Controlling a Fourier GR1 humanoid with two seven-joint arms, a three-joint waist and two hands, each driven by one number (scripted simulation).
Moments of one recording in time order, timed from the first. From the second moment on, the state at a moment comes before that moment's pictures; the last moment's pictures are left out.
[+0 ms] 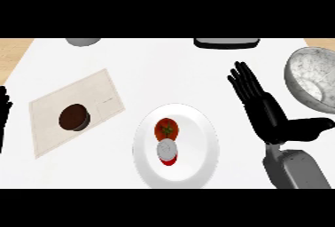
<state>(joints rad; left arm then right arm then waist) -0.06 0.62 0.01 -1.33 0.18 0.30 0.03 -0.26 -0.24 0.21 -1.57 -0.35 -0.02 -0.05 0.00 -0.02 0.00</state>
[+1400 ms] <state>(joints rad) -0.17 0.26 -0.22 -1.50 0.17 0.24 0.03 -0.18 -0.17 0.67 -2.05 0.42 -0.19 0.35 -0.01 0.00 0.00</state>
